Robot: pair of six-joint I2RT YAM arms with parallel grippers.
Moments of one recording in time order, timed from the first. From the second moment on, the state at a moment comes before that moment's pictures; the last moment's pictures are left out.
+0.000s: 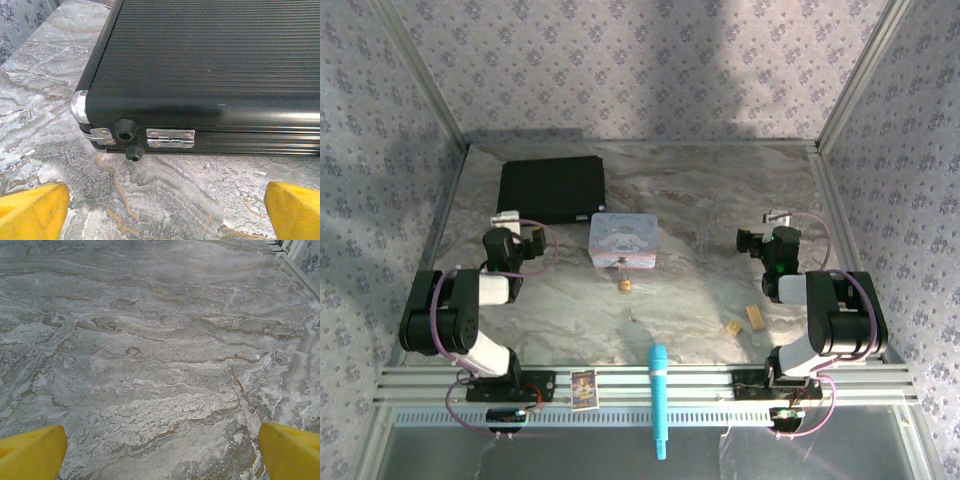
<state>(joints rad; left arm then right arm) 0.00 1.53 0.38 0.70 -0.11 -0.05 -0.02 1.51 0.38 0.68 0.06 0.00</state>
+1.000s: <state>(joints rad) 0.00 1.15 0.45 0.39 -0.17 -0.20 -0.02 1.21 0.49 0.36 0.05 0.02</state>
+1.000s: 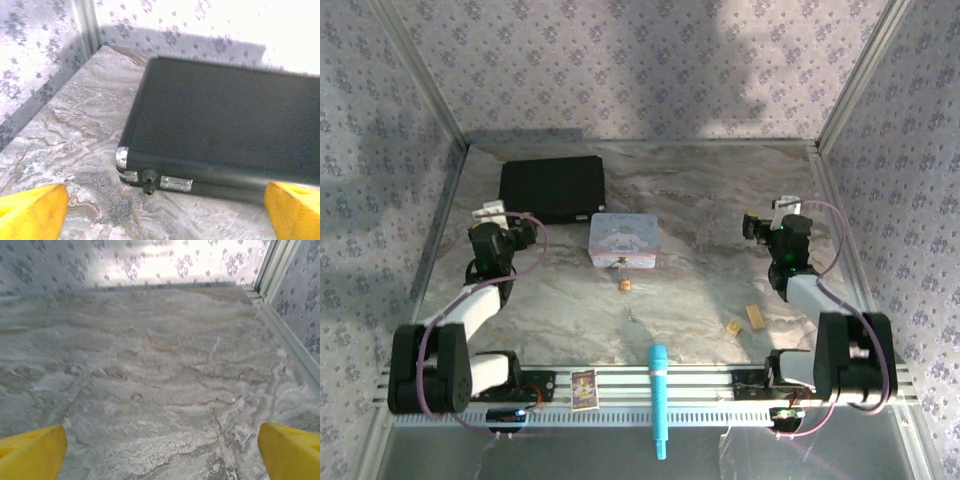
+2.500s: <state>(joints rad) -0.54 0.94 0.51 -0.30 0.32 -0.97 1.08 1.48 0.74 -0.17 0.02 0.52</state>
